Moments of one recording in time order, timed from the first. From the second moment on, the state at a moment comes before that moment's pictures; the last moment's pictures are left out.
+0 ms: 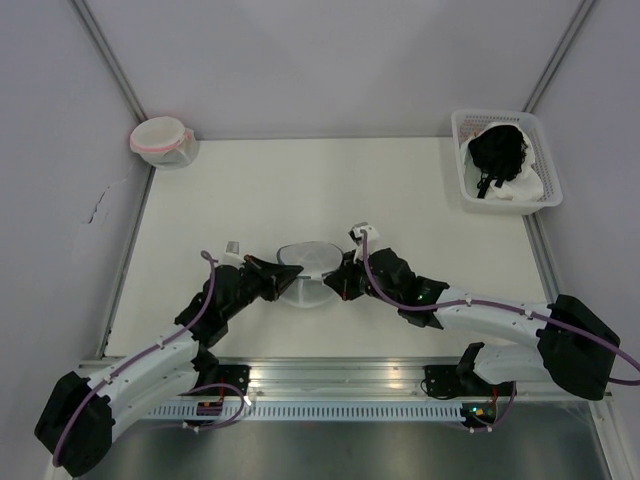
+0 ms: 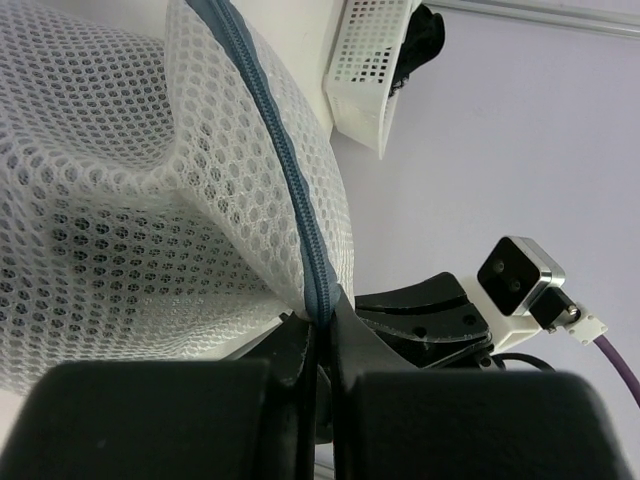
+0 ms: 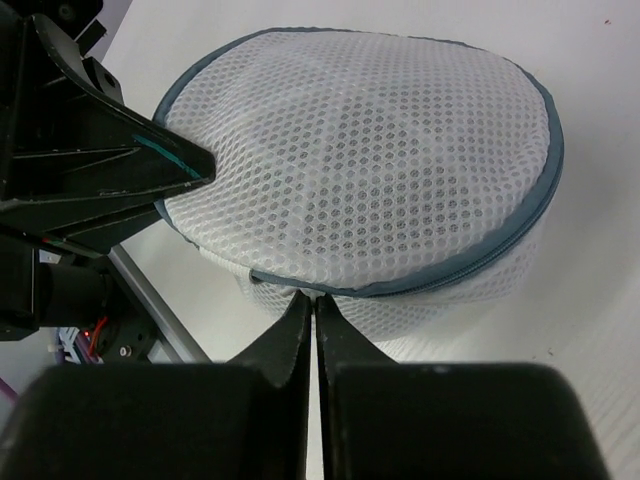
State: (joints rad) left arm -0.62 0.77 0.22 0.29 0.08 -1.58; right arm 0.97 1.25 0.59 0.26 0.03 0.60
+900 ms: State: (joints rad) left arm -0.63 0.74 0.26 0.05 0.25 -1.29; right arm 1.00 1.47 0.86 -0.41 0.48 0.68
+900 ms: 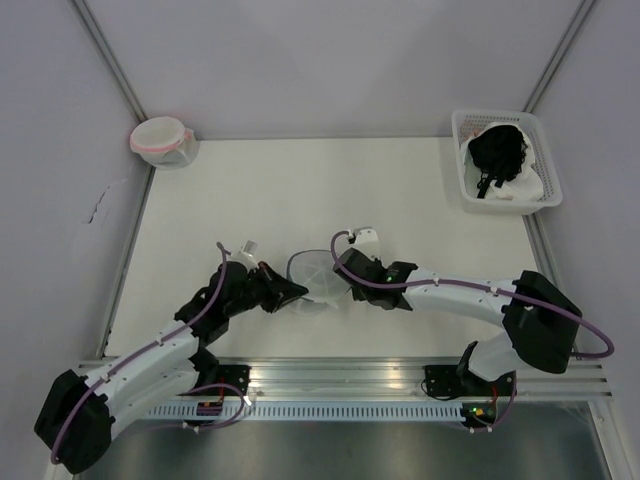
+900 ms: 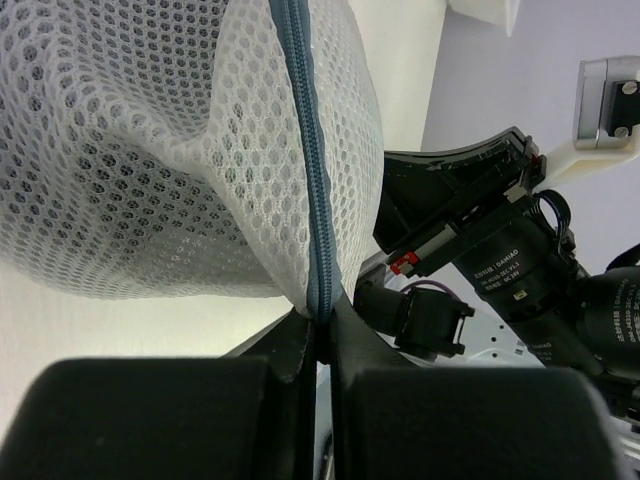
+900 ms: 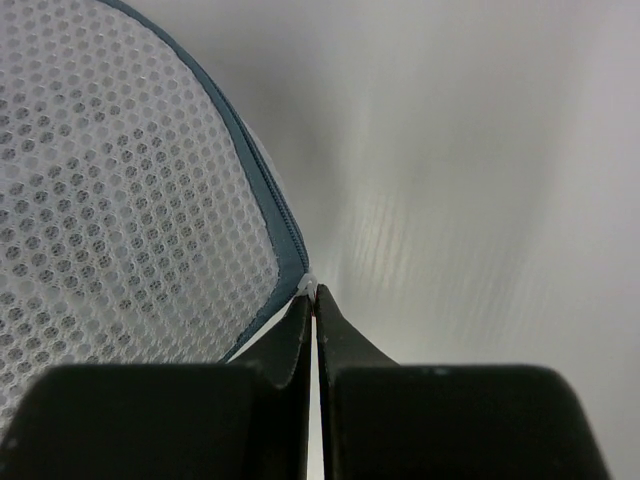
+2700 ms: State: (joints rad) left arm -0.77 1.13 0.35 0.36 0.21 -1.38; right arm 0.98 1.23 0.72 -0.14 -0.01 0.58
